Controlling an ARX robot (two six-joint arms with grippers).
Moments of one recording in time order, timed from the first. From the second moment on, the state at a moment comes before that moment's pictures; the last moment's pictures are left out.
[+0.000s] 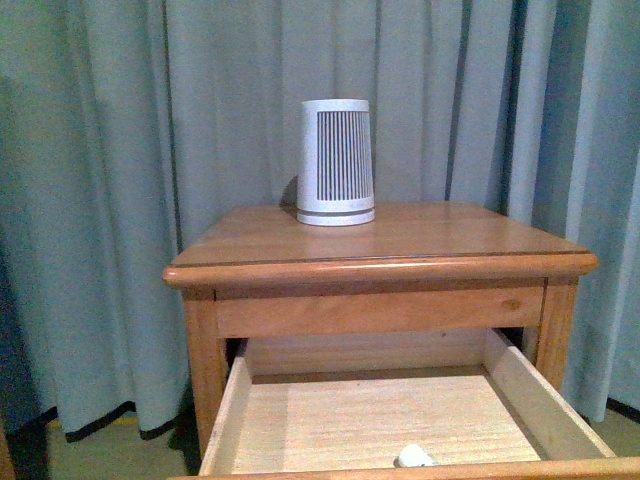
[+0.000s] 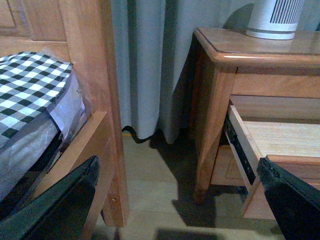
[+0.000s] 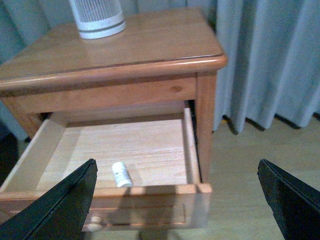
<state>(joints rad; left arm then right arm) 0.00 0.00 0.01 -0.01 0.00 0.00 0.12 0.79 0.46 0.14 0.08 0.15</state>
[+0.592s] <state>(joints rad) 0.00 0.00 0.01 -0.01 0.00 0.00 0.24 1.77 1.13 -0.06 0.10 0.19</state>
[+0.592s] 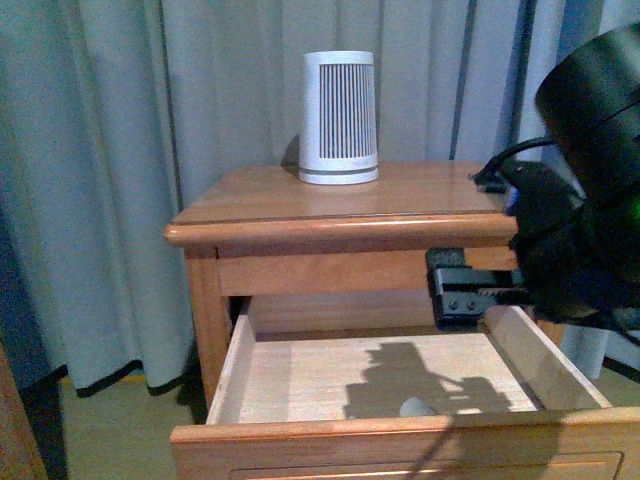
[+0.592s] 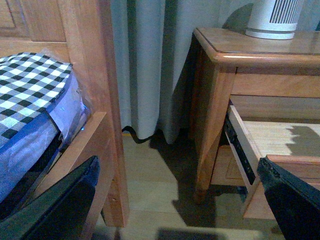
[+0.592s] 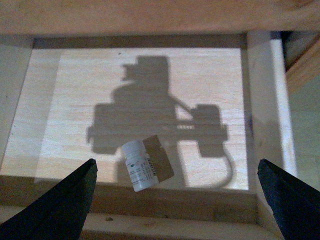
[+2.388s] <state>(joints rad) 0.00 0.00 0.01 -0.01 0.00 0.00 0.33 2.25 1.44 -0.10 0.21 0.38</state>
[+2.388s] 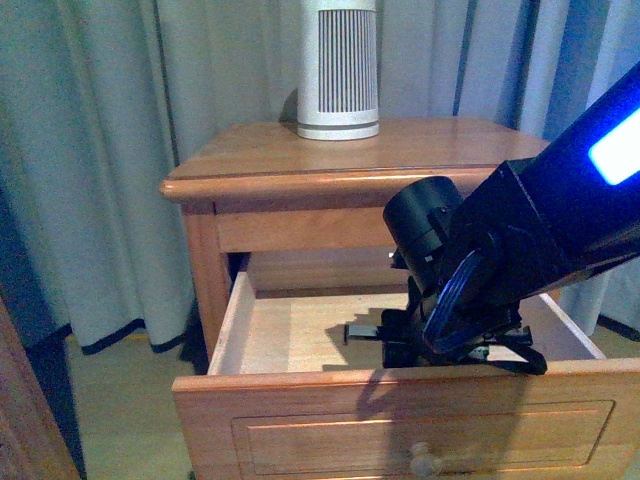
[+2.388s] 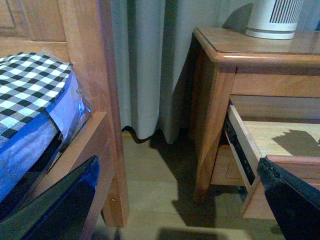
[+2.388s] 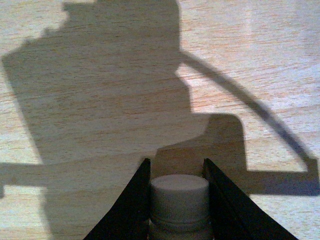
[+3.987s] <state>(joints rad) 0.00 0.00 0.01 -0.01 0.00 0.00 0.12 2.33 2.16 -0.26 0.35 0.11</state>
